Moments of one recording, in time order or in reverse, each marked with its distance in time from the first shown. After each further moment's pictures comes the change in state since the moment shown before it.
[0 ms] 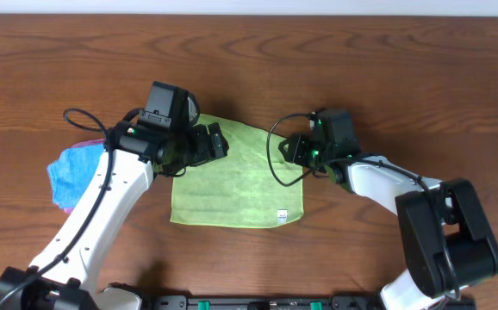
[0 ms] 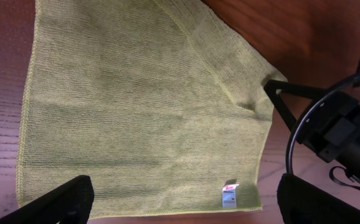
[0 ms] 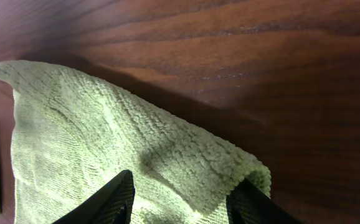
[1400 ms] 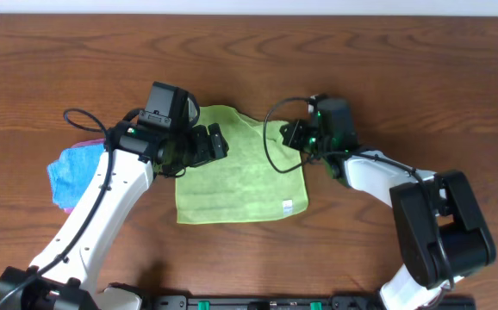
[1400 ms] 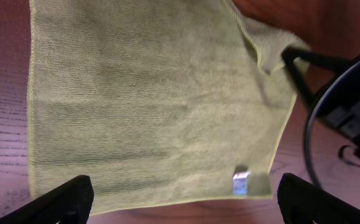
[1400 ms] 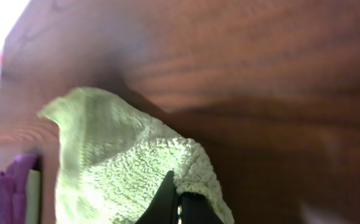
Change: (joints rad) left arm 0.000 0.000 0.000 -0.008 0.000 0.000; right arm 0.002 0.049 0.053 0.180 -0.001 0.092
